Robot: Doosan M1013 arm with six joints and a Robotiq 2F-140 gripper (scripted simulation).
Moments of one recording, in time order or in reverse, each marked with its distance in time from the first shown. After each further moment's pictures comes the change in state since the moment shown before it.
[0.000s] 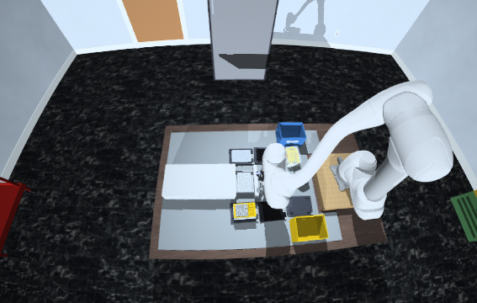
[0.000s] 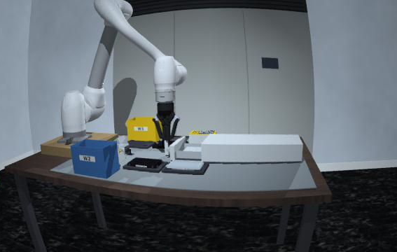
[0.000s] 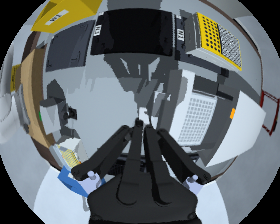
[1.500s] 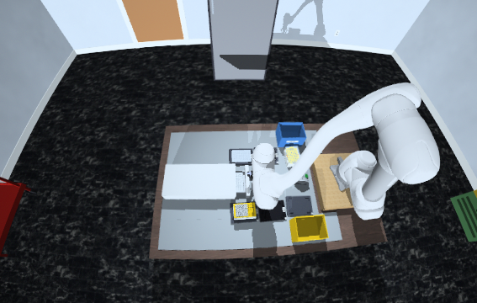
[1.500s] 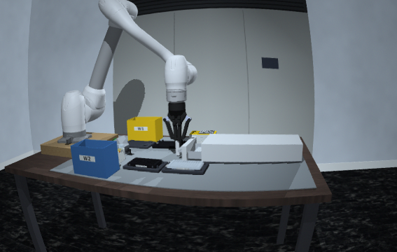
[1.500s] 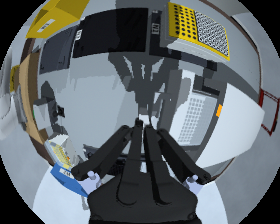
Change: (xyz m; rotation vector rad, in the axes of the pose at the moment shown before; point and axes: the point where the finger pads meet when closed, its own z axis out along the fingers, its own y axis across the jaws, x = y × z) arm 0.000 0.052 0.000 0.000 0.000 0.000
